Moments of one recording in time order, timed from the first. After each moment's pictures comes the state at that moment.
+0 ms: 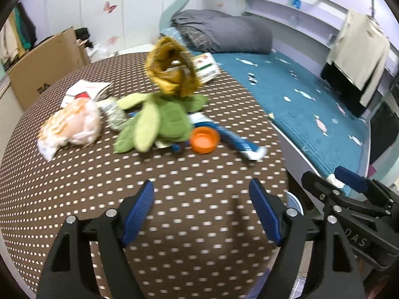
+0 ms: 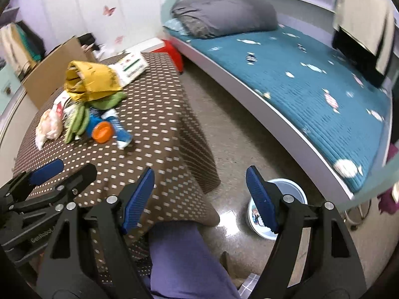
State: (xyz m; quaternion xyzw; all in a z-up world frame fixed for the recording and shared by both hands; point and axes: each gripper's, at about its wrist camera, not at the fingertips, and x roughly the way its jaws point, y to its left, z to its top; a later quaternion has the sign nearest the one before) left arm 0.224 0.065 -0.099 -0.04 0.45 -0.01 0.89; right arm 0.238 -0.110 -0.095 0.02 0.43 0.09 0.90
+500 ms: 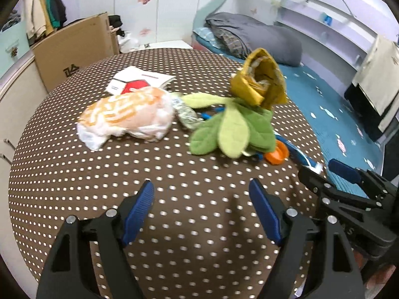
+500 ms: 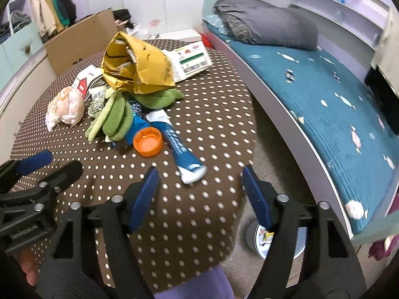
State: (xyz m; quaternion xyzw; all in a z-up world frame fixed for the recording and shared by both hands) left arm 0.223 0.140 -0.097 -0.09 0.44 0.06 0.89; right arm 0.274 -0.034 -0.104 -0.06 0.44 0.16 0.88
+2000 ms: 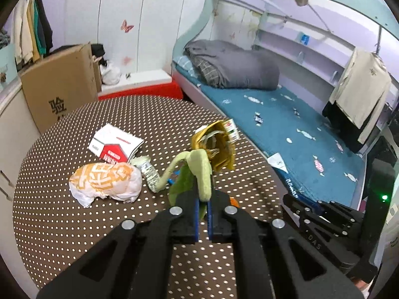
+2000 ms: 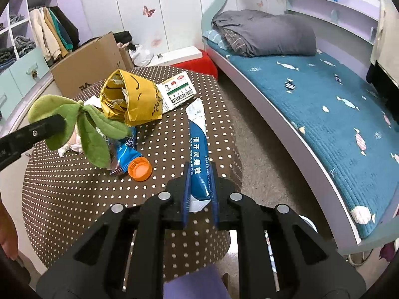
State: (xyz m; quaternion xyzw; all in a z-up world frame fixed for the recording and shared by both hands) left arm 0.236 0.102 -0.019 -0.08 0.37 0.00 0.93; right arm 0.272 -0.087 -0.071 0.00 0.39 0.17 0.90
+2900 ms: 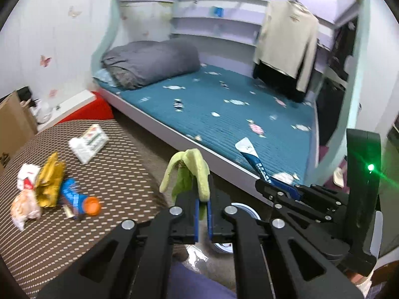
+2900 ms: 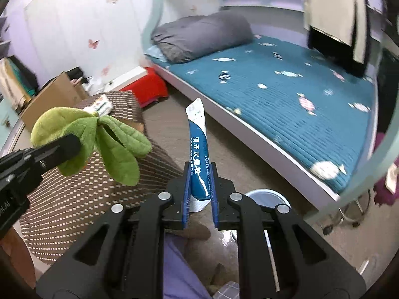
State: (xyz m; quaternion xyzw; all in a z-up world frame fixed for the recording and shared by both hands) left arm 0.208 -0.088 -0.024 0.03 0.37 -0.19 0.91; right arm 0.211 -0.247 -0.074 0.10 0.39 0.03 0.92
